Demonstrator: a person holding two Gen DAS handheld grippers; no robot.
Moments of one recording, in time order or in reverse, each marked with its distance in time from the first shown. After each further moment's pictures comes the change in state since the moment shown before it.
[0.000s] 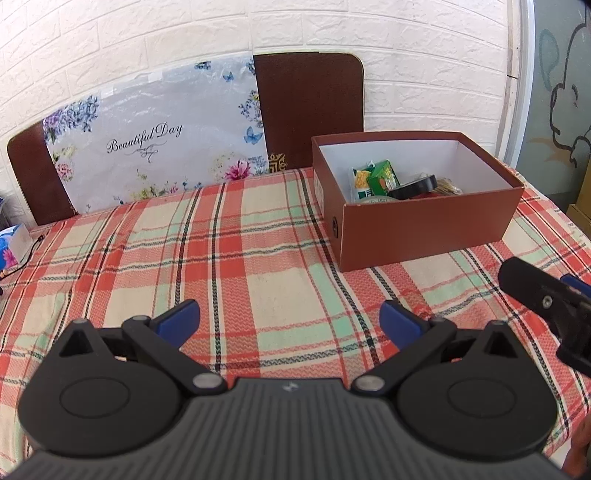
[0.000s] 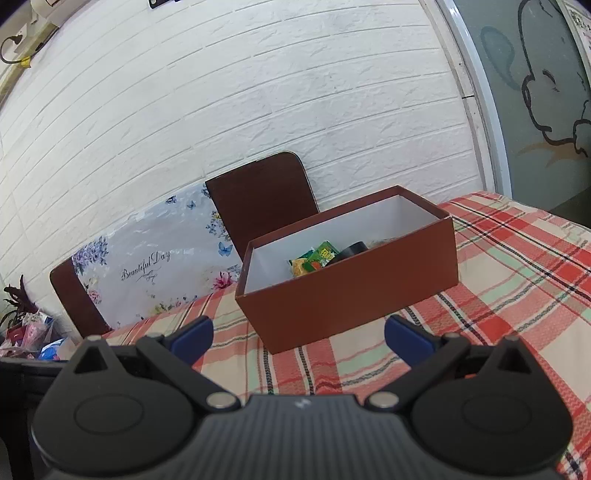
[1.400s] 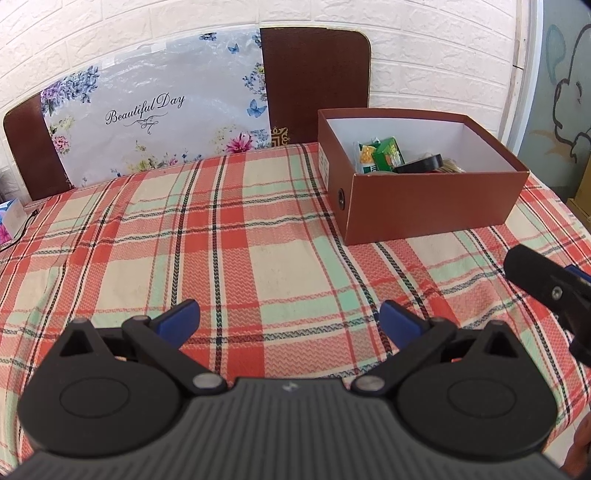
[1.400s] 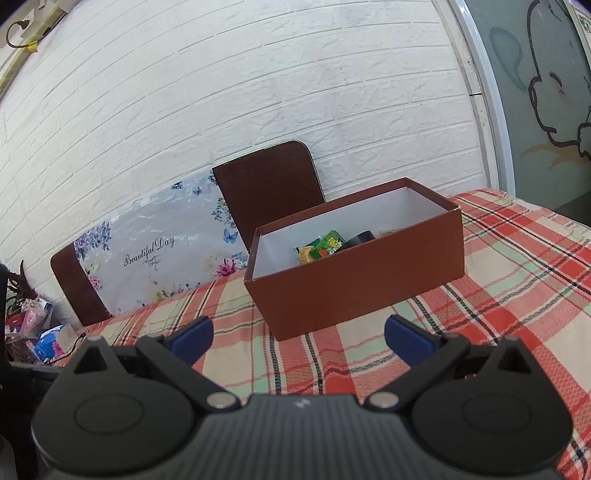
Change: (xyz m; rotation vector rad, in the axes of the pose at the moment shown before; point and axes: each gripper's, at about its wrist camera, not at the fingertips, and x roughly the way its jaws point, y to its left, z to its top) left arm 0.009 0.013 -0.012 -0.023 0.063 -0.022; right arm 0.000 0.009 -0.008 -0.025 0.021 0.001
